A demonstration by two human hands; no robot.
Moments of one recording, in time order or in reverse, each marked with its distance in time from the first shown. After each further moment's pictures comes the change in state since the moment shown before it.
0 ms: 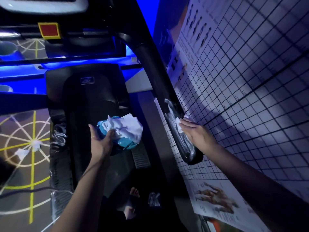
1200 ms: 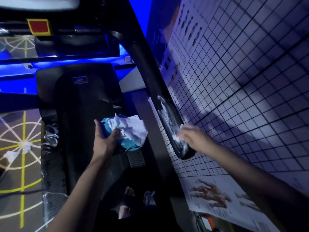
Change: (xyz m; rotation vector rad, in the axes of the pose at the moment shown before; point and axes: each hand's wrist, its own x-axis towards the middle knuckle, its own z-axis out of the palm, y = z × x) left_hand -0.021 -0.005 0.017 0.024 -0.102 -0.060; right_hand -0.031 -0.025 -0.045 0.103 -0.206 0.031
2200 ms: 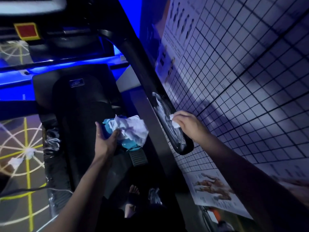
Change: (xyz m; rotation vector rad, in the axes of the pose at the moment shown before) left_hand -0.007 -0.005 0.014 0.012 -0.001 -0.067; right_hand 0.025 0.010 0.010 0.014 0.233 0.070
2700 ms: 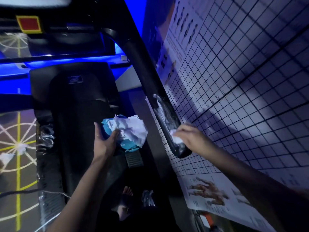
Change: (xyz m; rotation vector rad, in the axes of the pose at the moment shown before) left_hand 0.000 -0.005 -0.001 -0.026 0.004 0.016; right_hand -0.034 -0.013 -0.017 -0.025 -0.174 -0.117
